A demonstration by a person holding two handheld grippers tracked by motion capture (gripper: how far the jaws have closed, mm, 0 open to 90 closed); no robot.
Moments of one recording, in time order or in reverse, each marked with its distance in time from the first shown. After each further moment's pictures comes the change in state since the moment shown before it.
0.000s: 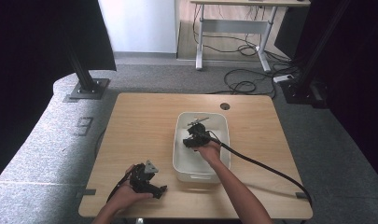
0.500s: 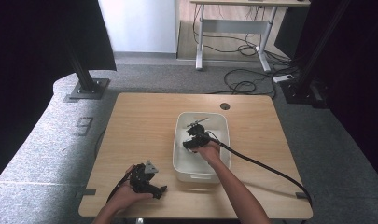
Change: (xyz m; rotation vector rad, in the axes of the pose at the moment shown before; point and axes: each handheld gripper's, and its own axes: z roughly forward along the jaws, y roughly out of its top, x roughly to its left) left arm -0.001 0.000 -0.001 0.004 0.000 0.004; right arm -0.002 -0.003 0.010 0.060 0.037 0.009
